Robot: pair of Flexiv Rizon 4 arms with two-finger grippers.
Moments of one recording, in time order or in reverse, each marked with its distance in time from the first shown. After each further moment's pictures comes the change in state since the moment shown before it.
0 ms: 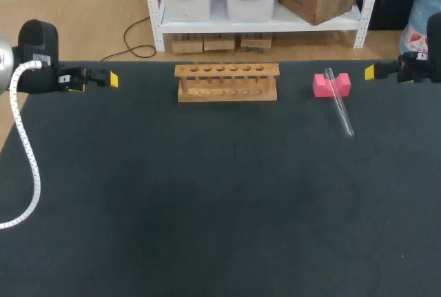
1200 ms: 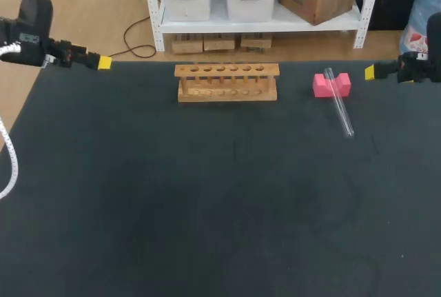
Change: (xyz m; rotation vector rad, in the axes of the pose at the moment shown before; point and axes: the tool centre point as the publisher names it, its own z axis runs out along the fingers) left arm -0.055 0.020 0.010 0.222 -0.032 0.426; right arm 0.000 0.000 0.000 0.000 0.000 0.000
